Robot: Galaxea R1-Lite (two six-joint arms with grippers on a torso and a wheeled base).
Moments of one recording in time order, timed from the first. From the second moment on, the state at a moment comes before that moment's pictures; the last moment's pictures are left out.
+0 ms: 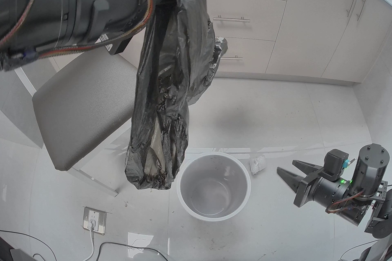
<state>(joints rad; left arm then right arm) -0.91 1.55 -1.58 0.10 0.36 -0.82 0.69 1.53 -0.22 -1.06 -0.25 0.20</state>
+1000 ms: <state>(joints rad) -0.94 1.58 -1.62 0.11 0.36 -0.82 1.00 1.84 -0.52 -1.08 -0.27 0.09</state>
